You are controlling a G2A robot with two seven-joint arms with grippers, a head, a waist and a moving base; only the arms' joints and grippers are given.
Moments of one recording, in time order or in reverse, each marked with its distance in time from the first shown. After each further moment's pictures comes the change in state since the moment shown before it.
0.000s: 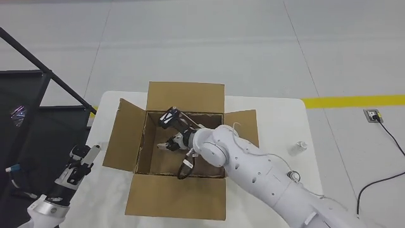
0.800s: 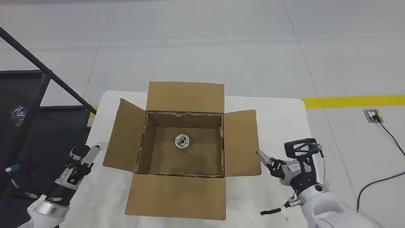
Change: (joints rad) left arm 0.000 0.000 0.000 0.000 0.000 0.000 0.000; right arm -1.165 0.273 0.992 -1.172 -0.386 0.237 0.087
